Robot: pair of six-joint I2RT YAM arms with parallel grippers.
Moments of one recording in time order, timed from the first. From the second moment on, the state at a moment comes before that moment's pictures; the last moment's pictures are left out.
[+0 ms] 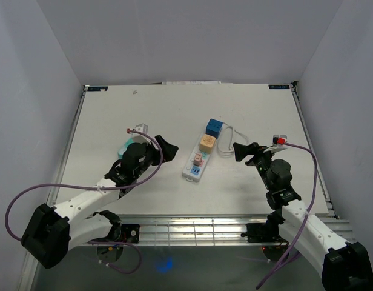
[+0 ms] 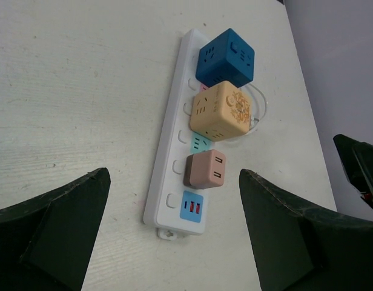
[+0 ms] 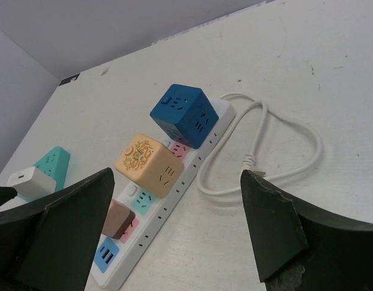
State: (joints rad) left arm -0.62 1.05 0.49 0.24 -0.11 -0.74; right arm 0.37 0.70 0.18 0.52 0.06 0.49
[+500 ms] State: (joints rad) left arm -0.62 0.99 0.48 0.27 -0.14 -0.71; right arm 0.37 0.70 0.18 0.52 0.06 0.54
